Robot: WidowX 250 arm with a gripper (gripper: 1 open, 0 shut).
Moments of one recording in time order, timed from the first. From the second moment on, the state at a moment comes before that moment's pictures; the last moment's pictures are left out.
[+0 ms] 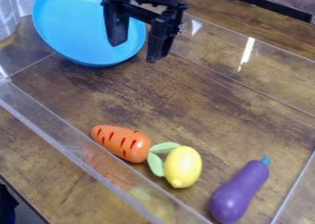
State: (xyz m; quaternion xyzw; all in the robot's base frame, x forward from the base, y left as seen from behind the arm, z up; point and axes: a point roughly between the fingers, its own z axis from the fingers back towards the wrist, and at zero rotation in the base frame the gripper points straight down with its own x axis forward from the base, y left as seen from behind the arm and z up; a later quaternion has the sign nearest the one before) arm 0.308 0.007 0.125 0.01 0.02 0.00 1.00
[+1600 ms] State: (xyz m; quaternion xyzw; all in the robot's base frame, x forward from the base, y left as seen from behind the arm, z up) arm 0.314 0.007 0.115 0.01 0.01 0.00 1.00
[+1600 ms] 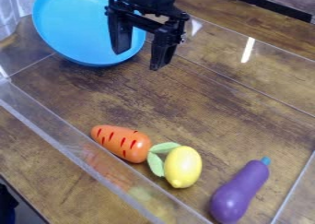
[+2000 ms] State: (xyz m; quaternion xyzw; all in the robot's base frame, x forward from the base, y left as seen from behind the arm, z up) arm 0.314 0.008 0.117 0.02 0.01 0.00 1.00
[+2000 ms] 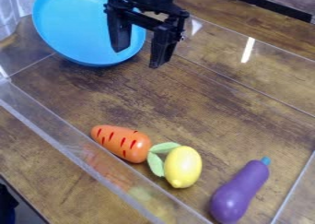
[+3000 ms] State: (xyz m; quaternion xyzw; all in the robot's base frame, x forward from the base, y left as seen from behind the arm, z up) arm 0.313 0.009 0.082 0.01 0.01 -0.19 0.98
